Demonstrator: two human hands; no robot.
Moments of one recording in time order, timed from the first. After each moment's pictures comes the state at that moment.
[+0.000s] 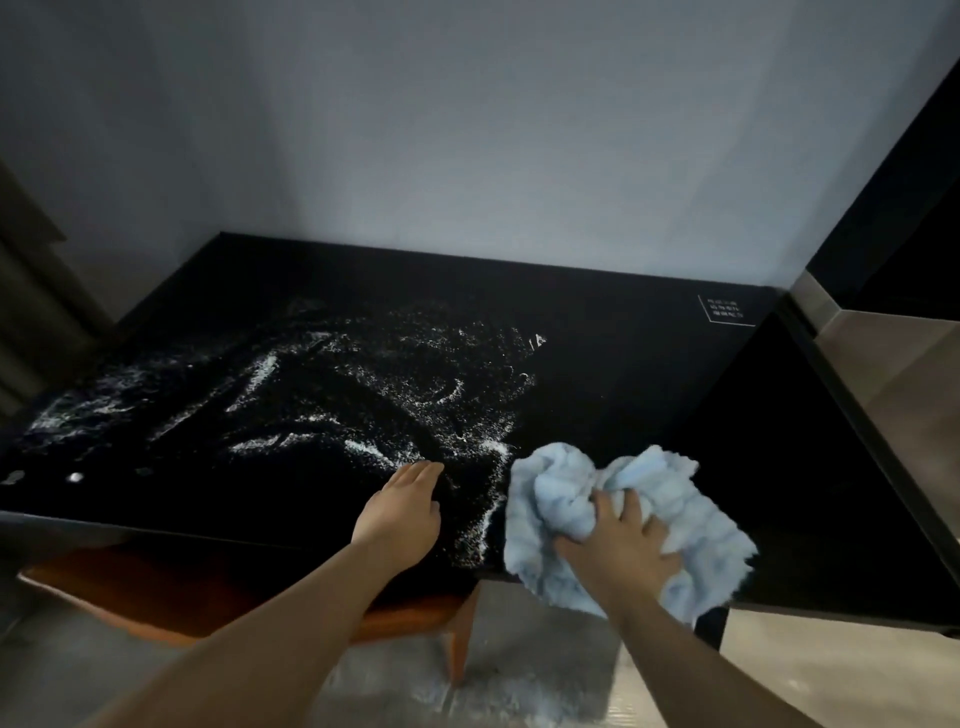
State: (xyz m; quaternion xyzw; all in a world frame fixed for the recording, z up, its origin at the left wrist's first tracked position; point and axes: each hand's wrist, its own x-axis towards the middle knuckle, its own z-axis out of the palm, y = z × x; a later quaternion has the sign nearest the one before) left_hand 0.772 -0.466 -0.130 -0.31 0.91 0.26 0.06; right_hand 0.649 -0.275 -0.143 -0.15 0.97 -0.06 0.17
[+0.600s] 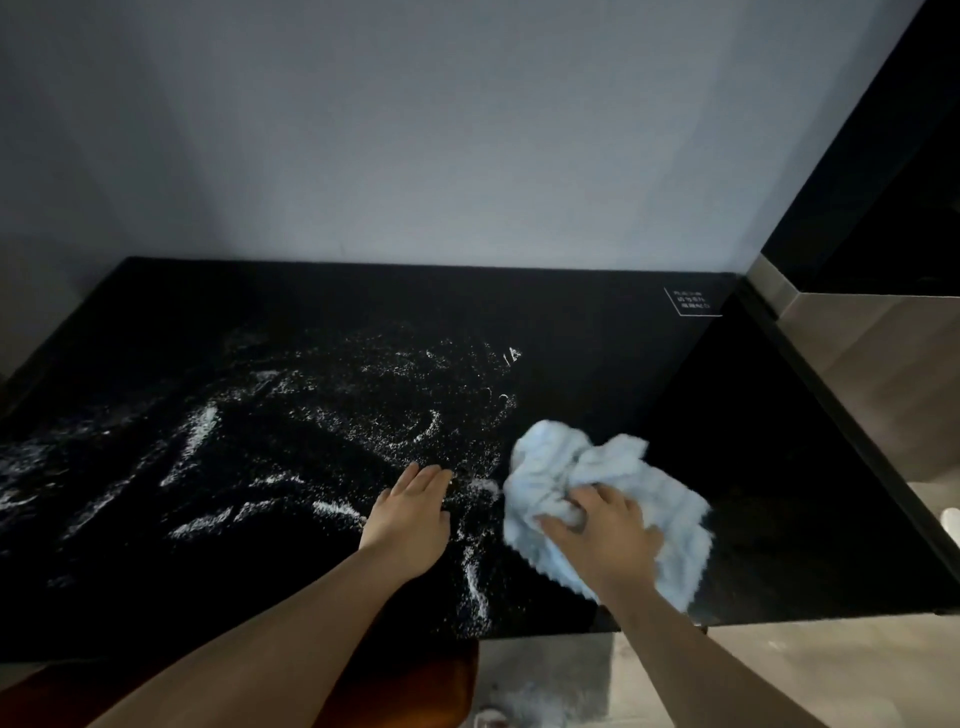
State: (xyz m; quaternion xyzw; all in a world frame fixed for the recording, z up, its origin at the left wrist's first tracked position) left_hand 0.713 -0.506 -0.144 -0.22 0.94 0.23 0.11; right_hand 0.616 -0.313 -0.144 -0.17 0.97 -0.15 0.09
